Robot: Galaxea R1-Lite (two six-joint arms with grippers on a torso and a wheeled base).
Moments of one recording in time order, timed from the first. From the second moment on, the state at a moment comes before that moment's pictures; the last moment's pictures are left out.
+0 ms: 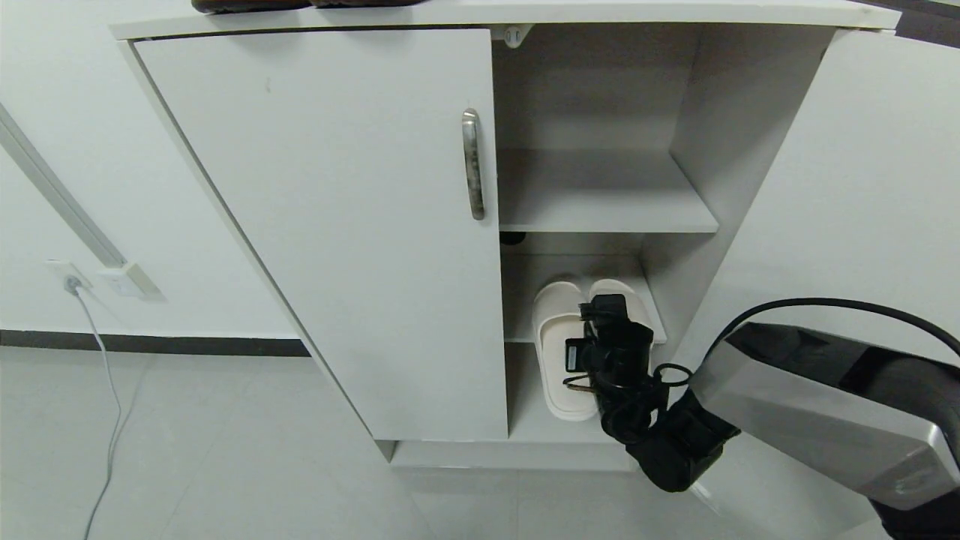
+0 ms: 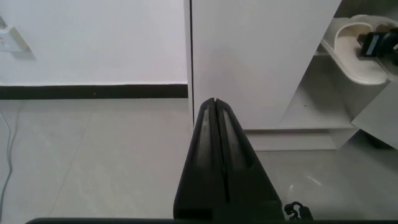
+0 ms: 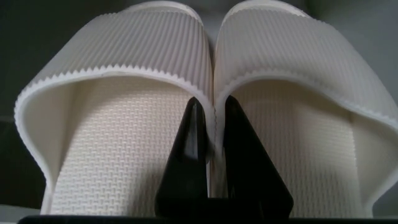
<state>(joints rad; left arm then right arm) 0.00 0.00 0.00 0.00 0.00 0.01 0.63 2.42 -1.17 -1.21 -0.62 0.04</state>
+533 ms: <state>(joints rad) 0.00 0.00 0.00 0.00 0.00 0.01 0.57 2.44 -1.48 -0.85 -0.54 0.10</state>
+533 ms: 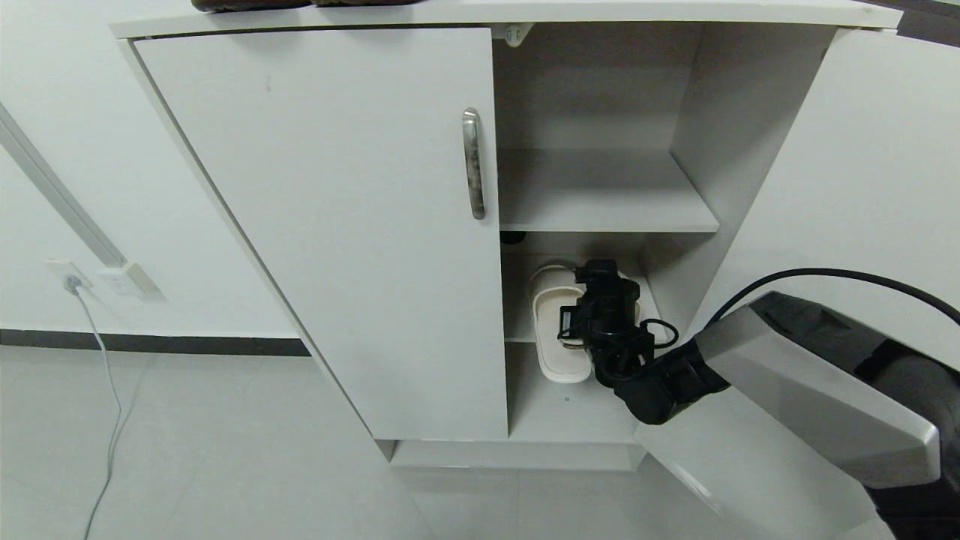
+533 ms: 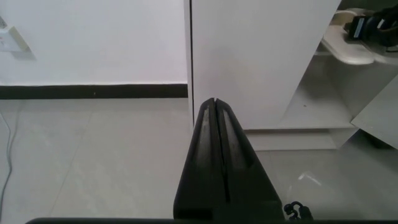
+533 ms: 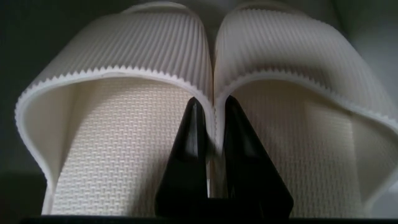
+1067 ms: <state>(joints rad) 0.00 0.00 0.00 0.00 0.00 0.01 0.53 2.56 -1.83 -0.65 -0.52 0.10</state>
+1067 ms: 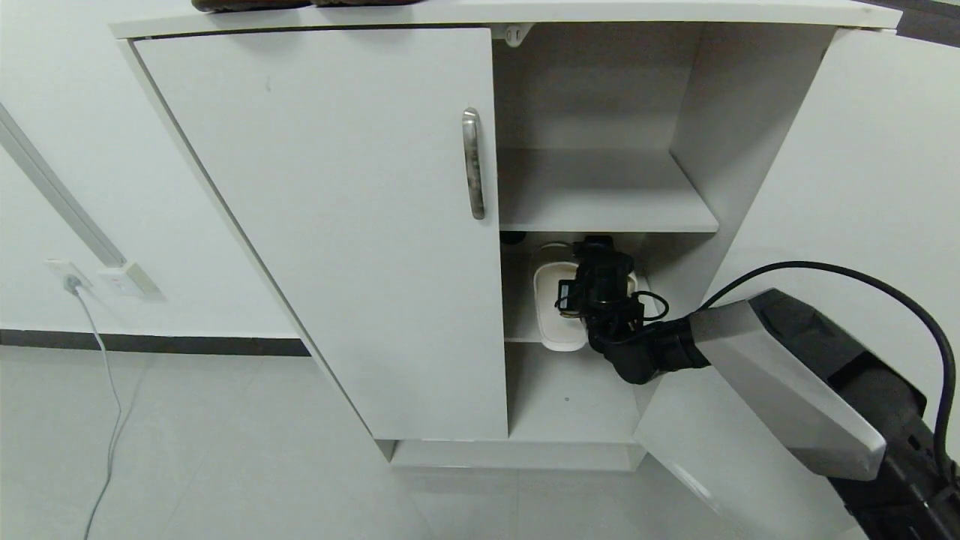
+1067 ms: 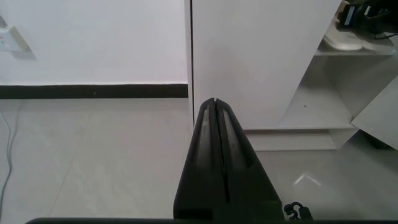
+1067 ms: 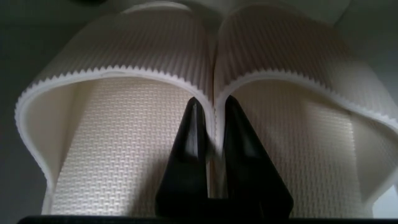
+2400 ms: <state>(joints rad) 0.00 0.00 0.00 0.00 0.00 0.01 0.55 2.44 -1.48 -0.82 -0.56 0.10</state>
